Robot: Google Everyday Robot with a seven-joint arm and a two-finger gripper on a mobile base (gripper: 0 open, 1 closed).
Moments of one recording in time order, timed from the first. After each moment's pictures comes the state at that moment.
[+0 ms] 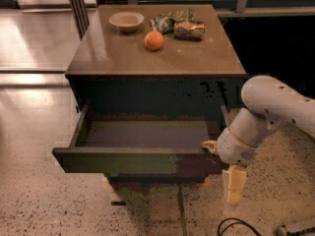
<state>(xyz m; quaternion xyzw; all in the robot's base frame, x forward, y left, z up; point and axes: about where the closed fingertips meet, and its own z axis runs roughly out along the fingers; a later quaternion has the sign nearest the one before) 0.399 -0.153 0.677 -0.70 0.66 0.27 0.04</state>
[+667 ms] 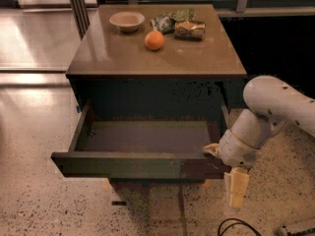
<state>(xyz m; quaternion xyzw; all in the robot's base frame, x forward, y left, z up) 0.387 -0.153 0.685 -0.69 0.66 0.29 0.04</state>
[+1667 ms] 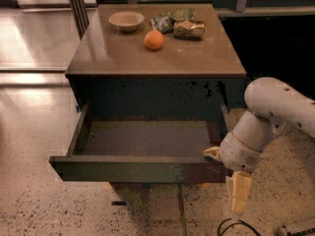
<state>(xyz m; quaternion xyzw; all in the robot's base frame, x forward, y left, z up) 0.376 -0.154 0.687 -0.69 0.66 0.30 0.03</state>
